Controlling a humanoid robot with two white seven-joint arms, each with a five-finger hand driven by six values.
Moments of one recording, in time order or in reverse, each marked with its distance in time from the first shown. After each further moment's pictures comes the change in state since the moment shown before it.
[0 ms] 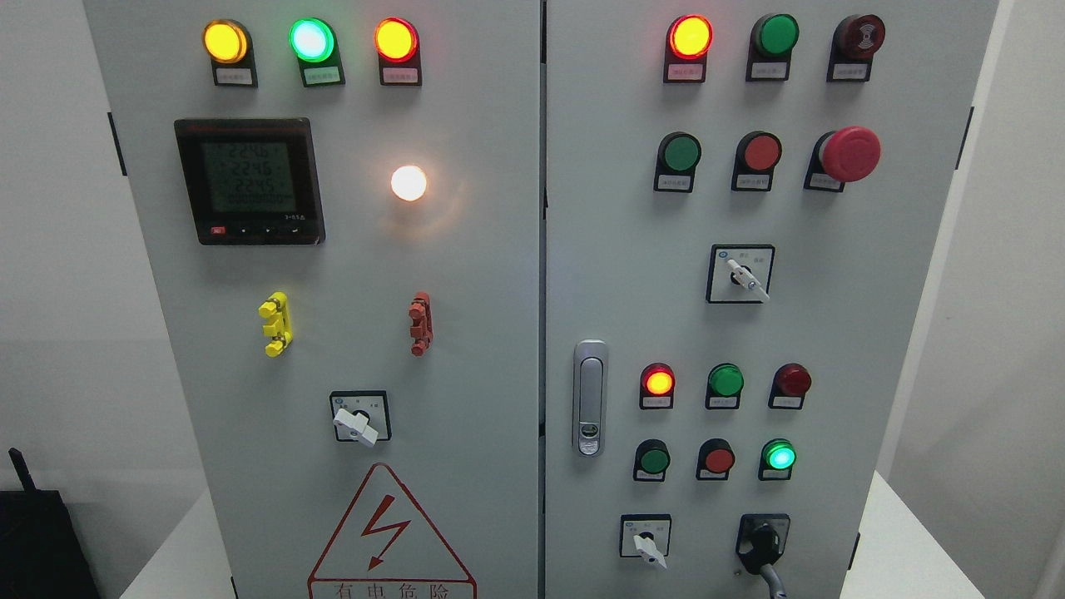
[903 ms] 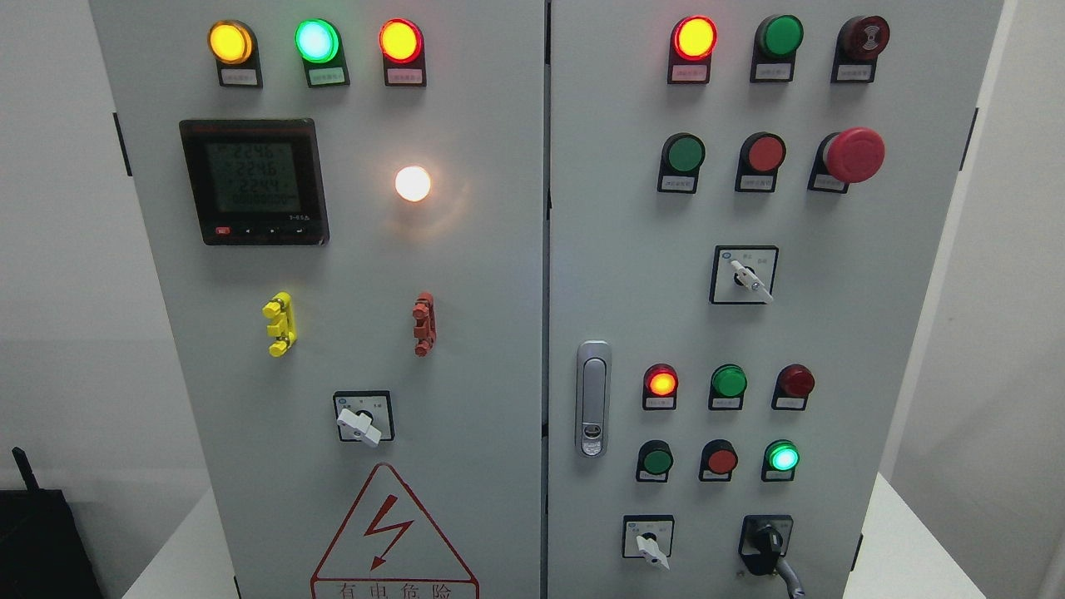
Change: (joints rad) left arm 0.000 0.000 0.000 0.000 0.000 0.000 0.000; right arm 0.008 -0.027 -0.029 -0.021 0.000 0.019 0.004
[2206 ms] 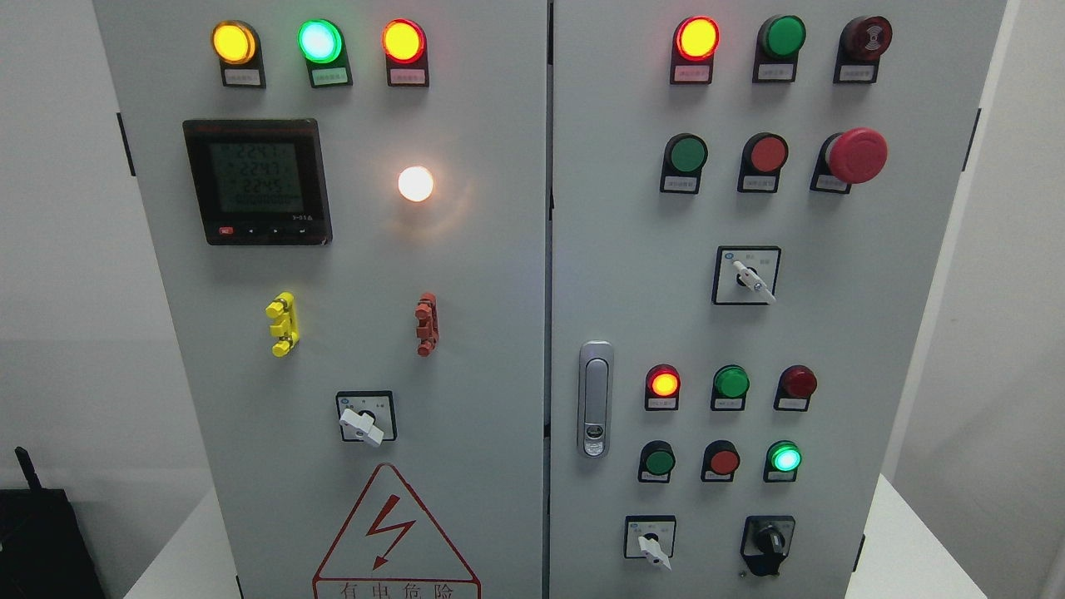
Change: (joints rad) left arm 0.000 0.000 0.000 0.000 0.000 0.000 0.000; right arm 0.197 -0.024 -0.022 -0.134 -0.011 -0.007 0.015
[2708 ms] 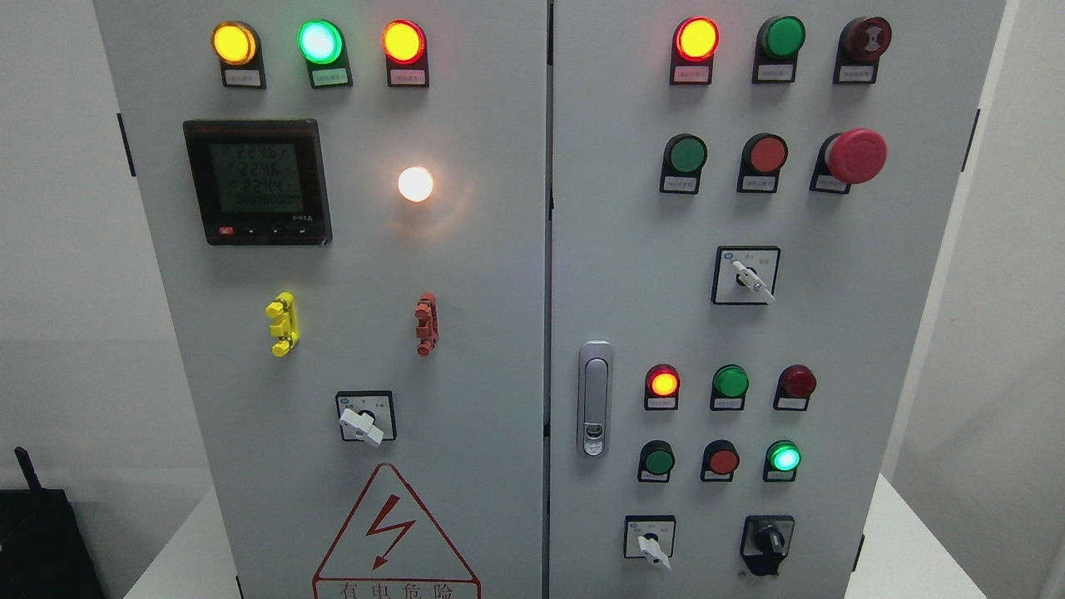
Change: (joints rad) left arm 0.000 0.000 0.000 0.000 0.000 0.000 0.000; right arm 0.095 0.000 -0.001 -0.039 -0.006 -0.062 0.035
